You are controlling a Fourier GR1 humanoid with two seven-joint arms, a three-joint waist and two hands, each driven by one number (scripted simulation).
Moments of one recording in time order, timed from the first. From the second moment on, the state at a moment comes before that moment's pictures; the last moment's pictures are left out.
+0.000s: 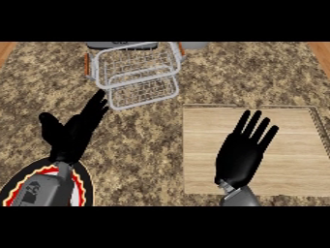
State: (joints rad) left arm -0.17 0.19 -0.14 -1.48 0.20 0.03 0.22; right arm -0.16 0.00 0.45 -1.44 1.84 0.21 1.12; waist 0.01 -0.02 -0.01
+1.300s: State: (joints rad) left arm -0.18 0.17 -0.12 -1.46 0.18 0.00 0.21; right arm -0.12 -0.03 0.44 -1.58 1.33 0.09 0.75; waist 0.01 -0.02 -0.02
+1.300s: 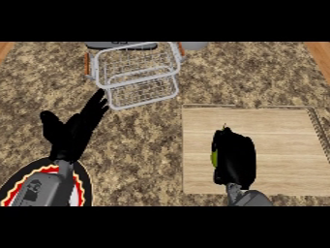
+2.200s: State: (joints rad) left arm -0.16 0.16 -0.11 -1.49 0.16 0.00 0.23; right arm -0.32 0.00 0.41 -2.29 0.99 0.35 0.94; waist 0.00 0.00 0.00
